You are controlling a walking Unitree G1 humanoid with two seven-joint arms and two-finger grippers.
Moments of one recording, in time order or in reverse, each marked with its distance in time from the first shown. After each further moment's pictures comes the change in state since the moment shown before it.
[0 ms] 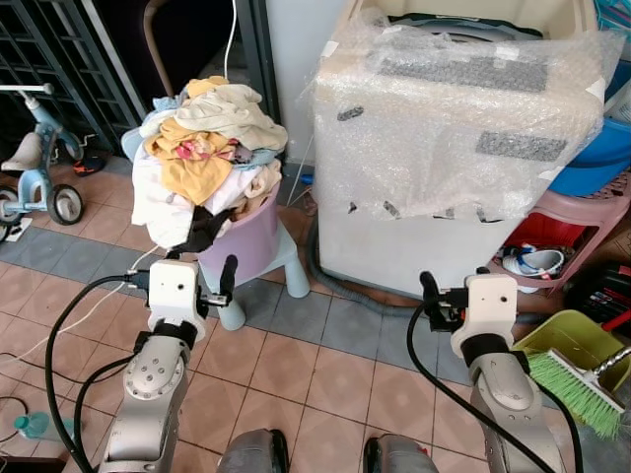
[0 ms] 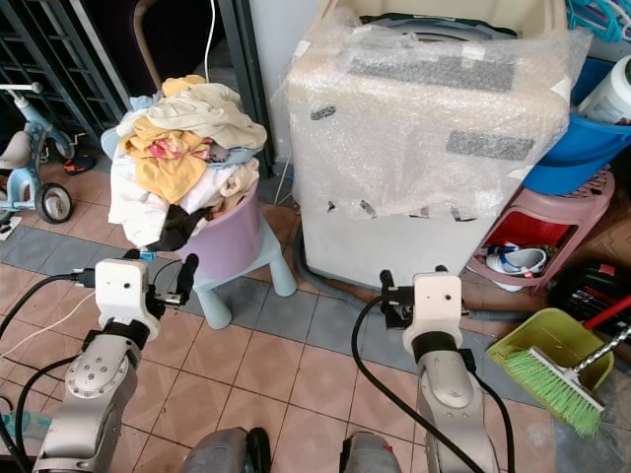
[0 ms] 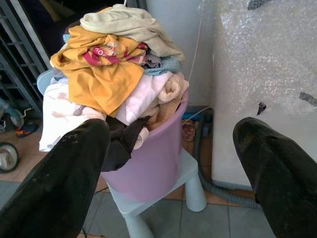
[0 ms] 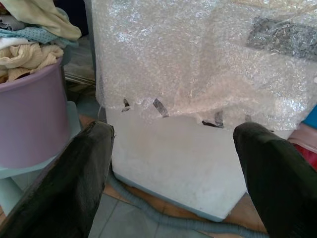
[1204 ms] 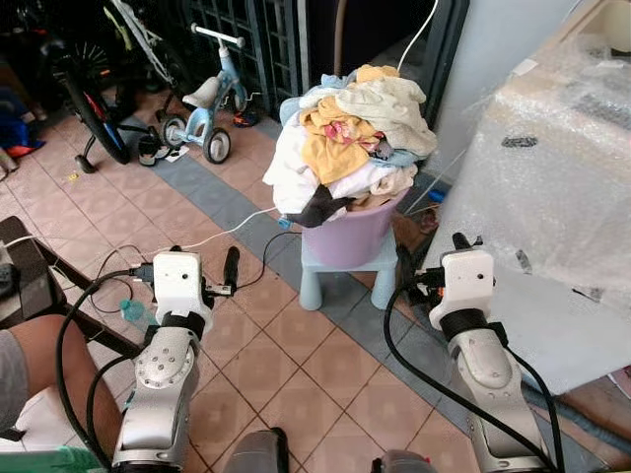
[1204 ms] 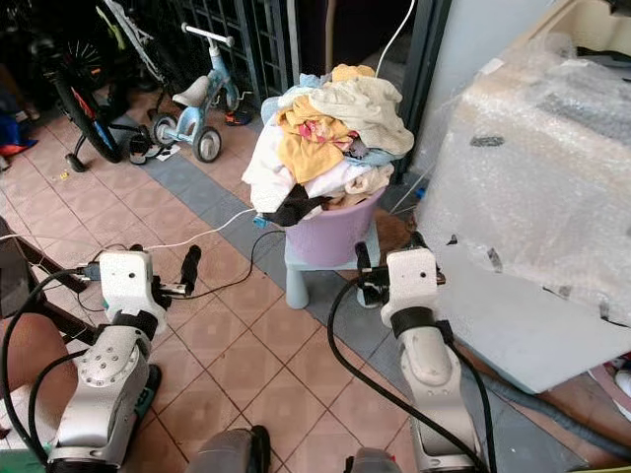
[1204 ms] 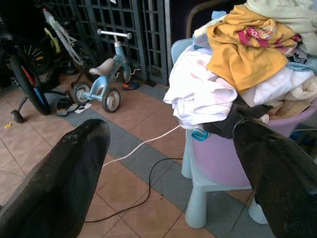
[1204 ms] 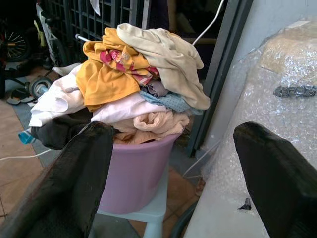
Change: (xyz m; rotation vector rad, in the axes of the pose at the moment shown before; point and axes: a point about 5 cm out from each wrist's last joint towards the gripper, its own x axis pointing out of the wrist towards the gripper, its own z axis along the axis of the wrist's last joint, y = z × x) left arm 0.009 -0.015 0.003 -0.083 0.014 0.029; right arm 0.021 0.006 0.021 -0.052 -0.135 0.019
